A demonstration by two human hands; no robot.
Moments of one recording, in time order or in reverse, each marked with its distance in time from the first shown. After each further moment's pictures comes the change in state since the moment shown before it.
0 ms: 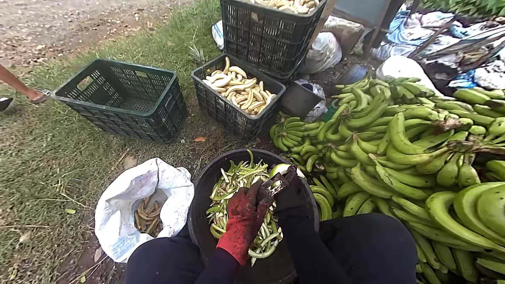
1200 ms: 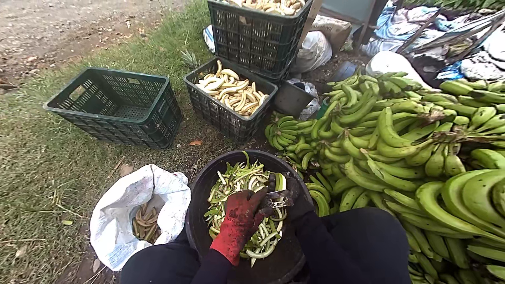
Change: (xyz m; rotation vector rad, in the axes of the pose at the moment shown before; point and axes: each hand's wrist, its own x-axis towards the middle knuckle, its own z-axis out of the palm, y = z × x) left_hand 0.001 -0.019 0.011 0.091 0.030 0.391; right_hand 0.019 -0.003 -0.050 0.598 -0.619 0.597
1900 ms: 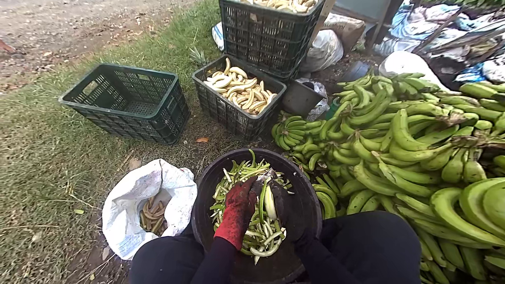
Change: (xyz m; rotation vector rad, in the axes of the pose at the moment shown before) left_hand 0.022 -0.018 -0.008 -0.153 -0.204 -0.512; right_hand -0.035 0.051 -0.003 -1.278 -0.129 -0.526
